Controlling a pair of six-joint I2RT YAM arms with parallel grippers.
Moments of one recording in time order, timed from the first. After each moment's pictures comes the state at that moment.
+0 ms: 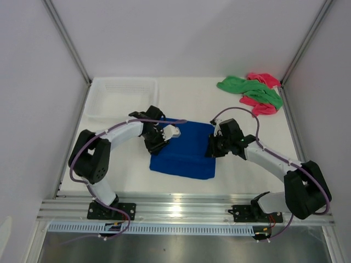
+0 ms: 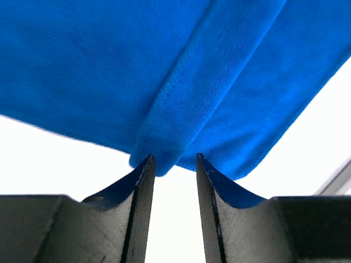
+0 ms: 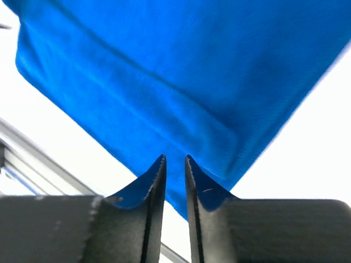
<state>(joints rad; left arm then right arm) -0.50 1.73 1.15 -0.80 0.29 0.68 0.53 1.36 0.77 -0.33 -0.30 0.34</state>
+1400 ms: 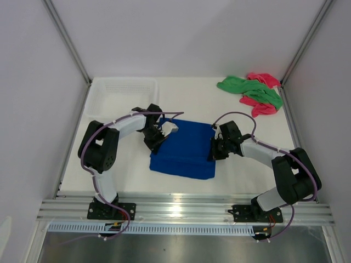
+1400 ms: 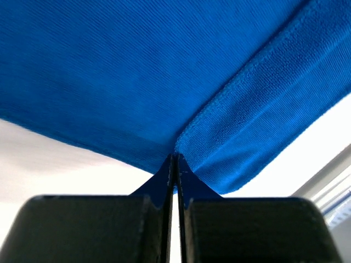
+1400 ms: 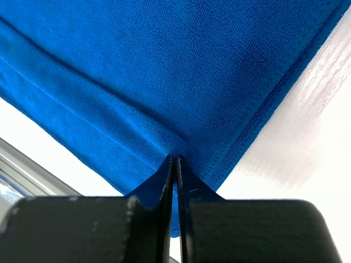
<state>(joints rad) -0.44 1.88 1.27 -0.87 0.33 0.50 0.45 1.49 0.75 -0.30 -0.35 0.34</state>
